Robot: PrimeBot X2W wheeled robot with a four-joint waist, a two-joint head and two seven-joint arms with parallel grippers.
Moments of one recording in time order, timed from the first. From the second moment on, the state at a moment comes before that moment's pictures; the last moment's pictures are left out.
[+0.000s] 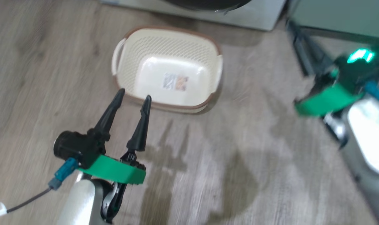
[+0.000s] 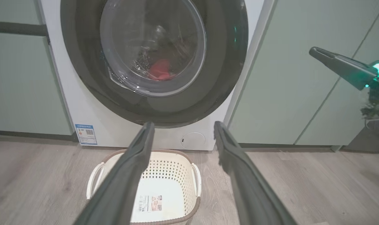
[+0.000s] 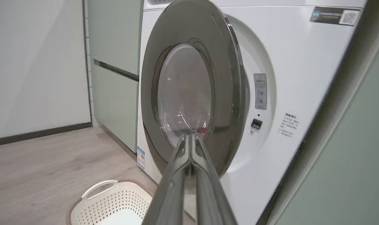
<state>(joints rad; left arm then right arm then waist) -0.15 0.05 -0.20 -0.03 -0.24 -0.13 -0.25 -0.55 -0.32 0.30 0.15 0.18 0.13 -0.24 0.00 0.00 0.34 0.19</state>
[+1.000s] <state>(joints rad) -0.25 0.04 -0.31 -0.07 -0.34 -0.11 -0.25 -1.30 -0.58 0.53 0.70 0.33 0.13 -0.13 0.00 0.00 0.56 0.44</state>
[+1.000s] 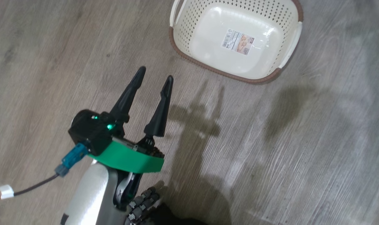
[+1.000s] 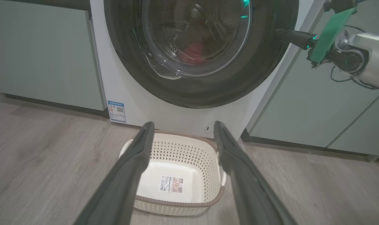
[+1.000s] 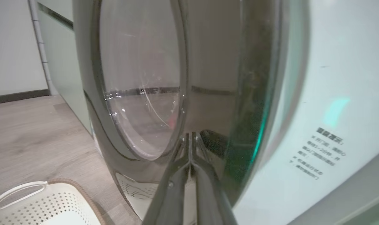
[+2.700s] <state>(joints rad) -0.19 0.04 -0.18 0.02 -0.31 -0.10 -0.26 -0.79 -0.36 0.23 0.58 0.27 0.14 -0.25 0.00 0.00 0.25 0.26</state>
